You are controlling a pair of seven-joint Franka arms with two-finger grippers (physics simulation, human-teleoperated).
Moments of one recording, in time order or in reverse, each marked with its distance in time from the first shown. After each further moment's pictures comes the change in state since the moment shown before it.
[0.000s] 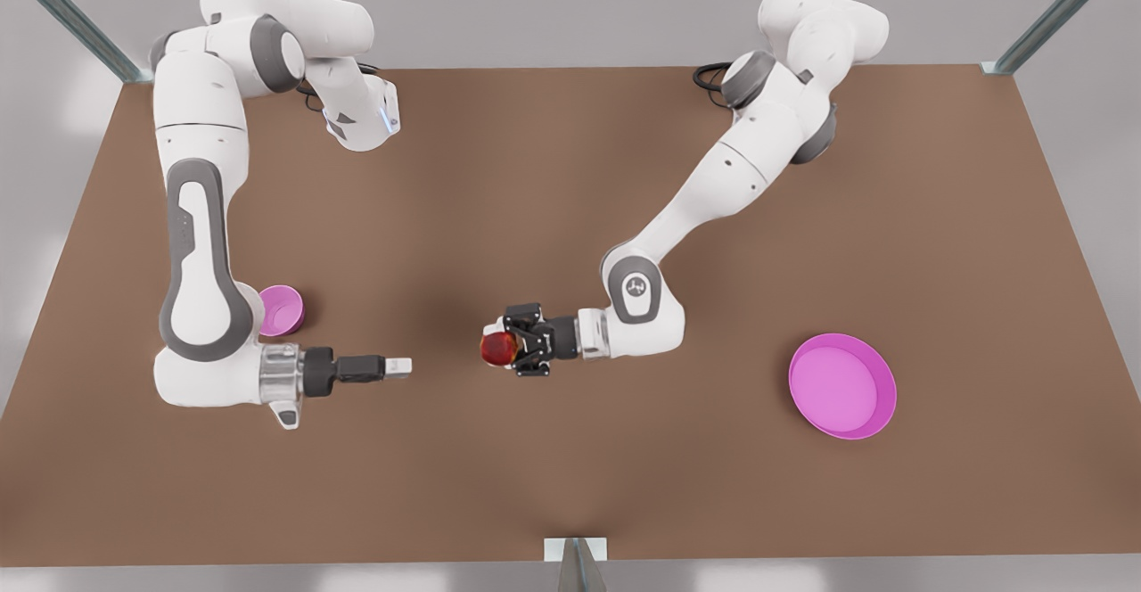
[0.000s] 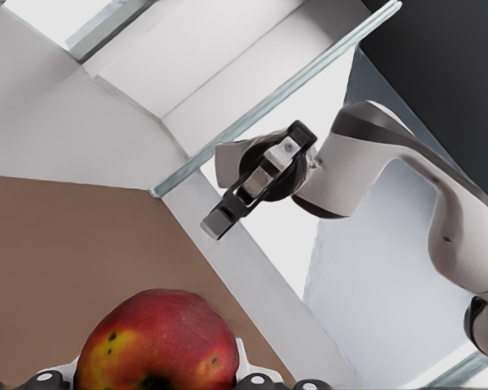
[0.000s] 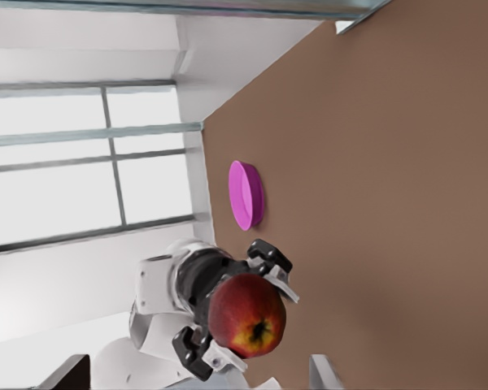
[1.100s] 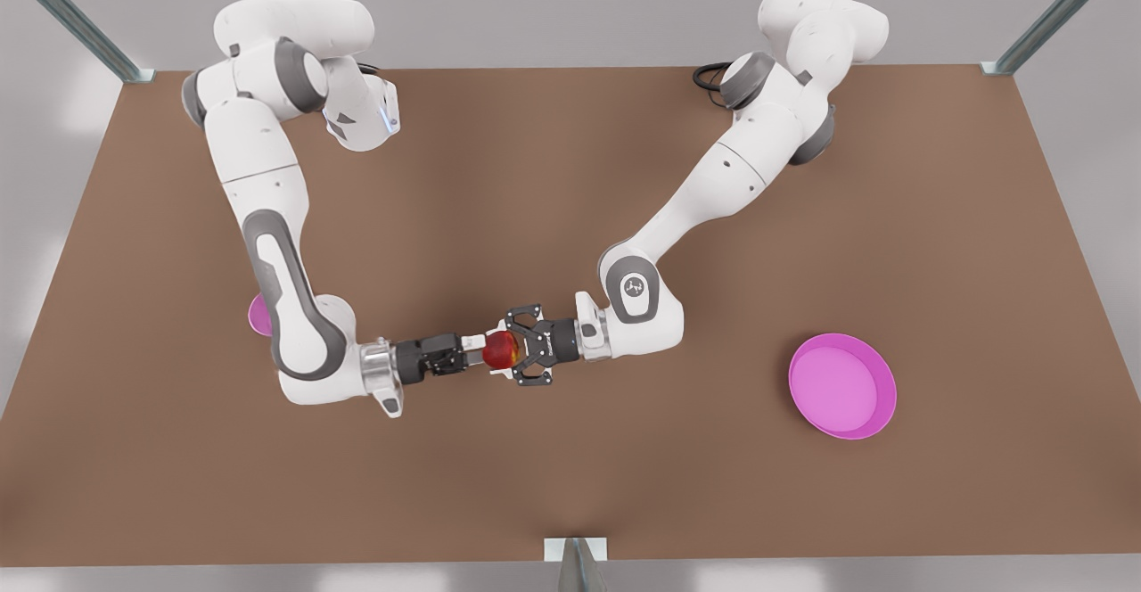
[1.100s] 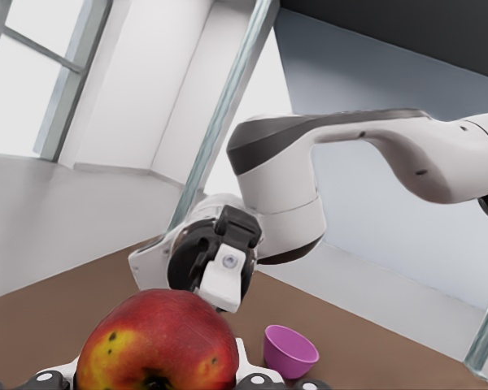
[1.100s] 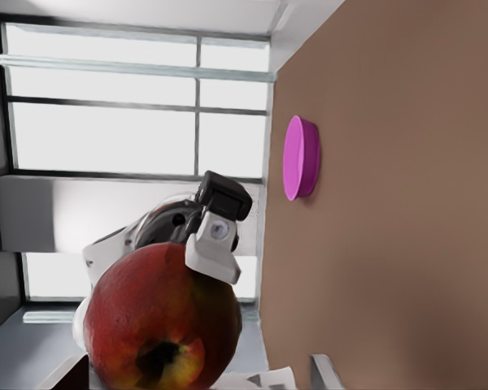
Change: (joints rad) left arm -0.001 0.004 -0.008 0.002 -0.009 0.046 0.505; right arm 0.064 0.146 0.091 -0.097 0.172 0.008 -0.410
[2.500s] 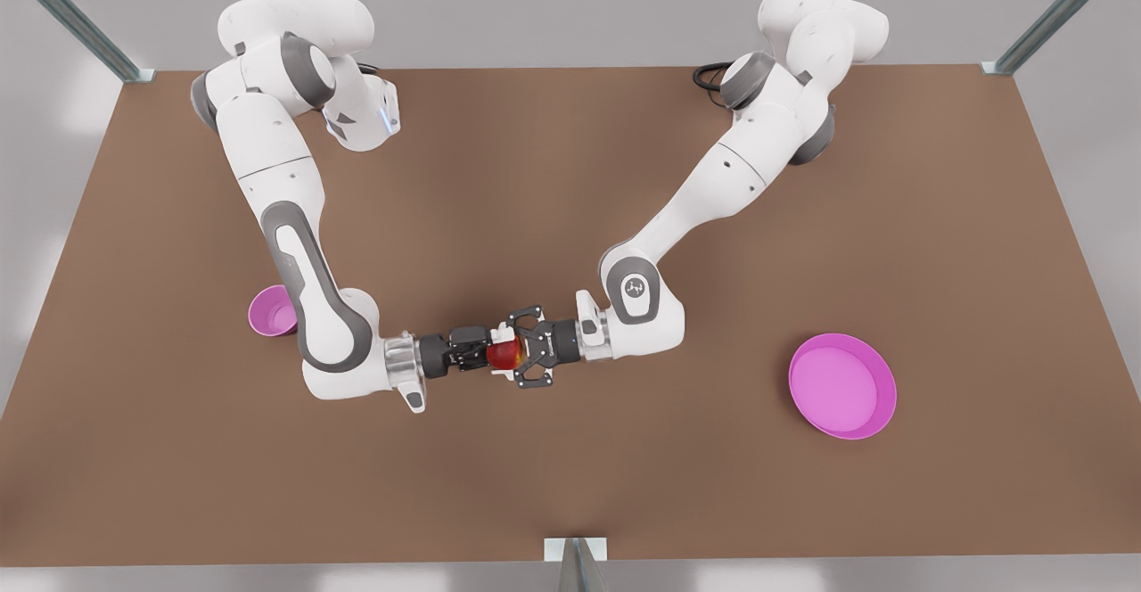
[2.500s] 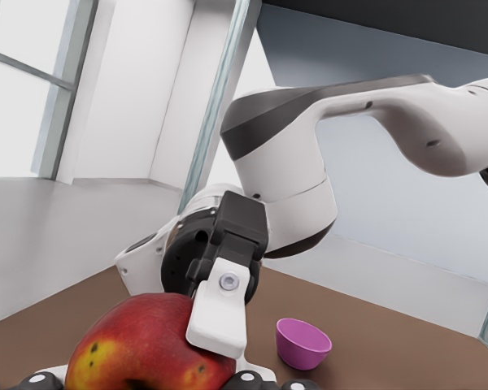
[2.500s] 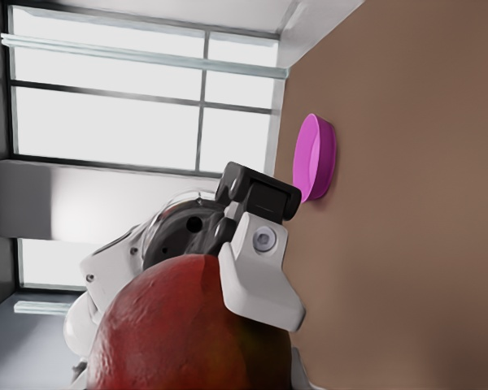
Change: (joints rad) left arm 0.000 0.000 0.004 0.000 -0.001 -0.001 0.094; right arm 0.029 -0.009 0.050 0.012 0.002 0.067 -0.021
